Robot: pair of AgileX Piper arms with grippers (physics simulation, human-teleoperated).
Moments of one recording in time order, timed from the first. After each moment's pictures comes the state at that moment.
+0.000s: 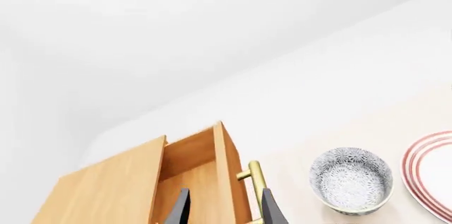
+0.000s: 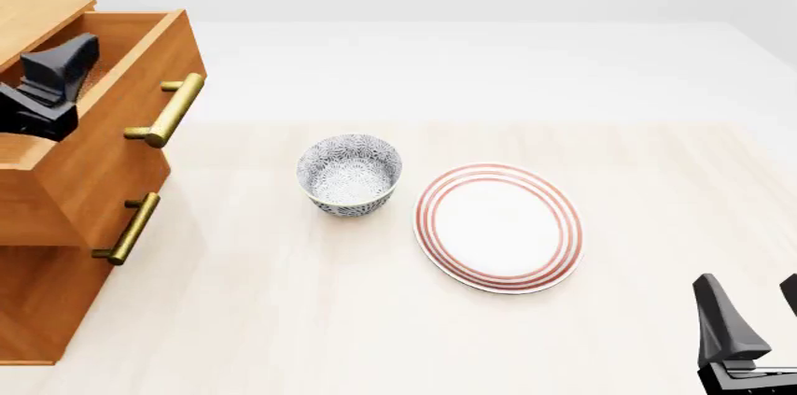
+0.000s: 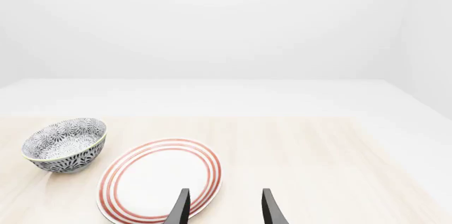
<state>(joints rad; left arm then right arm) -0.10 0.77 -0.87 0.20 0.40 0.00 0.01 -0.01 0.00 0.00</state>
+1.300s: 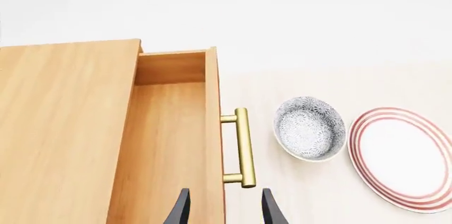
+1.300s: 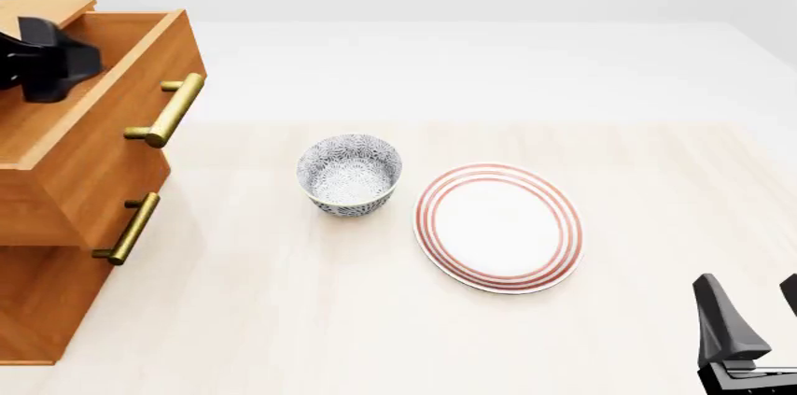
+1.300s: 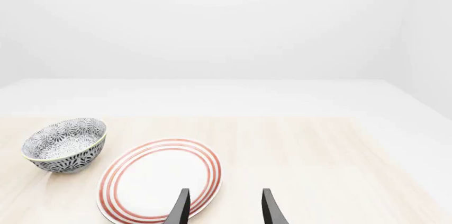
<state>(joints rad) -0.04 0.98 -1.23 0.82 0.03 0.00 0.01 -0.01 0.00 0.00</state>
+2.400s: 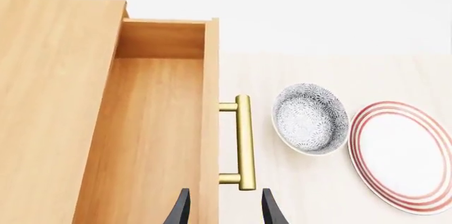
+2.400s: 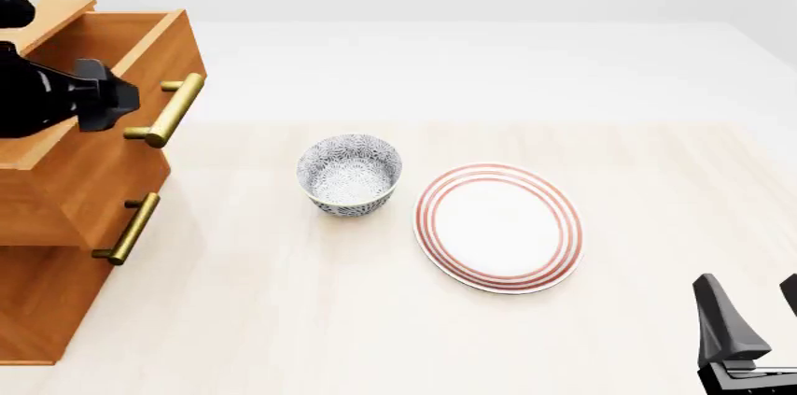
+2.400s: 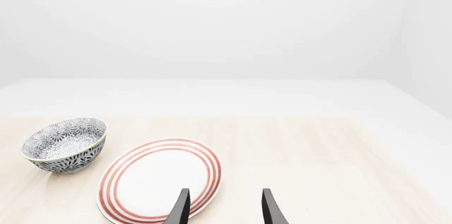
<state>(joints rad) -0.05 1.04 -1.13 0.75 -0.06 0.00 0.01 -0.01 0.00 0.00</state>
